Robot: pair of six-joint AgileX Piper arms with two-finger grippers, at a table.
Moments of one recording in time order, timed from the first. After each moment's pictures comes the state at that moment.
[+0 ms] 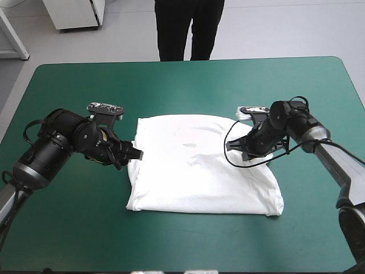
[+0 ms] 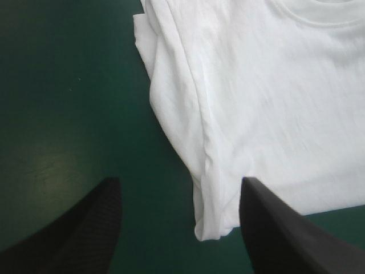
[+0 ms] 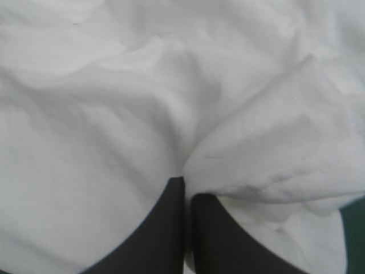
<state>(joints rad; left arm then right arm) -0.45 1.33 -1.28 0.06 1.21 -0.24 0.29 1.65 -1.28 0.26 1.03 0.00</state>
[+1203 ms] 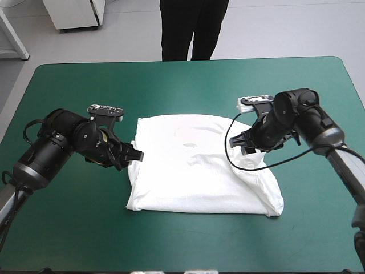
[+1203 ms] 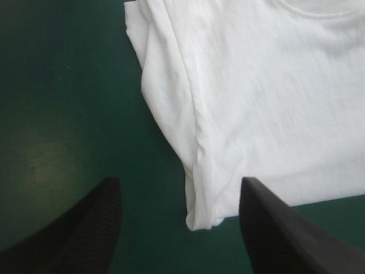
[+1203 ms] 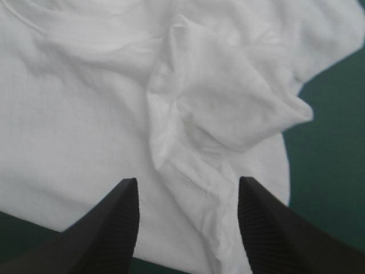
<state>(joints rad) -0.45 1.33 -1.28 0.04 1.23 -0.25 0.34 1.53 -1.40 0.13 1.21 0.07</state>
